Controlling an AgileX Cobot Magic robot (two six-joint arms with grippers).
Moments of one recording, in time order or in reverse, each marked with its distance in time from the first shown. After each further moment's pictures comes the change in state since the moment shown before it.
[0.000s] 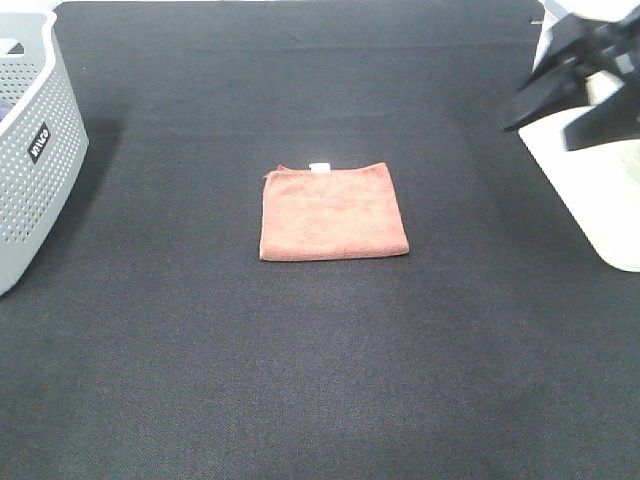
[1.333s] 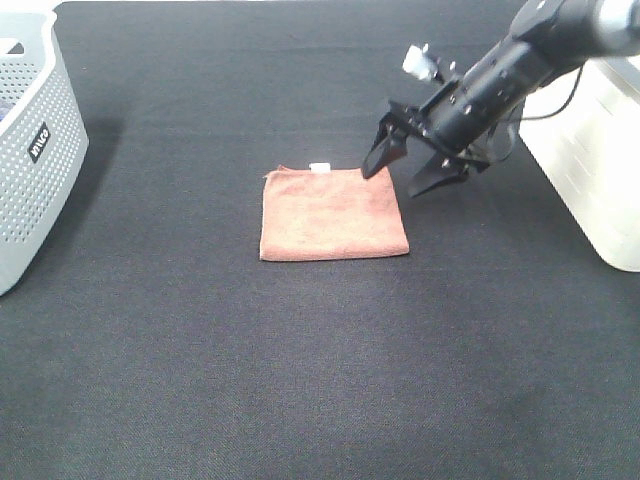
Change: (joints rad) left arm 0.000 0.000 0.000 0.000 0.000 0.000; right arm 0.118 0.853 -0.694 0.059 0.118 0.089
